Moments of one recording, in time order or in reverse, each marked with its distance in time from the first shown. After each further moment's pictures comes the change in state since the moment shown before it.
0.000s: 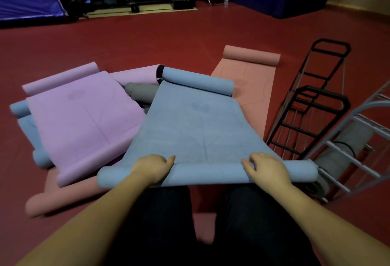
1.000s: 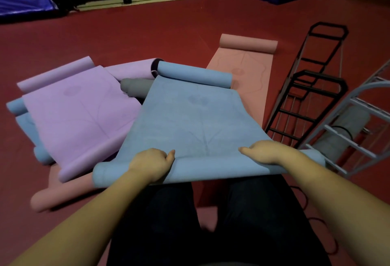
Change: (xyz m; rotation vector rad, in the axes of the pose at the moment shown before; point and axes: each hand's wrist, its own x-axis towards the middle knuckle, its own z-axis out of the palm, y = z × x) left_hand -0.031 0.005 -0.003 0.073 0.098 0.059; right_hand 0.028 -0.008 -0.036 -0.021 -0.737 0.141
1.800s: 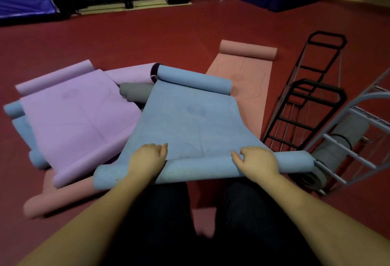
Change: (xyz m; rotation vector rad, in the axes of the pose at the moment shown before) left_hand 0.026 -0.001 0.001 -0.232 0.288 -0.066; right_hand 0.010 -0.015 0.041 -0.146 0.714 -0.080
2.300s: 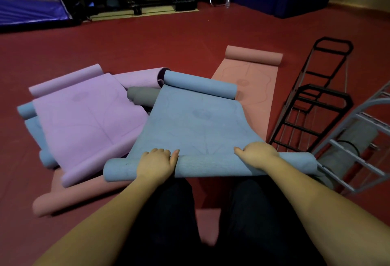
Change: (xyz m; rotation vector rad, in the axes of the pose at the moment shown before) left_hand -0.017 0.003 0.002 0.237 0.010 0.114; right_hand 0.040 0.000 -0.023 0.052 -0.415 0.053
